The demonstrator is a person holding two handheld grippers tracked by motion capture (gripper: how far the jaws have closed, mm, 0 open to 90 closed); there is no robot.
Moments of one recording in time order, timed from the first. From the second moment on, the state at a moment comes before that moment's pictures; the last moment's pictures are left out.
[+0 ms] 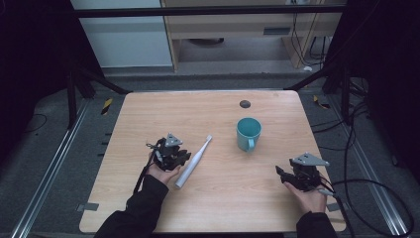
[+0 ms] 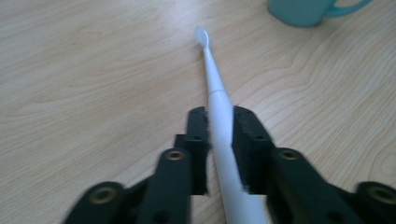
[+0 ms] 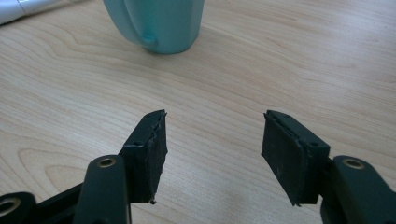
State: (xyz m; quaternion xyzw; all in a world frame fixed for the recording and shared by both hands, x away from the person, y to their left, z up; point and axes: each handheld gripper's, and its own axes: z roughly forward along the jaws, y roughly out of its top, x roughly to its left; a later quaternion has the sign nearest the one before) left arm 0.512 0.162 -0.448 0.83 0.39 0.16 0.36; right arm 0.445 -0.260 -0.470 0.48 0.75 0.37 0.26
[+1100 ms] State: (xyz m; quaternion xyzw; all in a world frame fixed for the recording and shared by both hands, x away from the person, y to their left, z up) left arm 0.516 0.149 -0.477 0.86 0.39 0.12 0.29; right arm 0.445 -0.261 -0.470 0.48 0.75 0.37 0.26
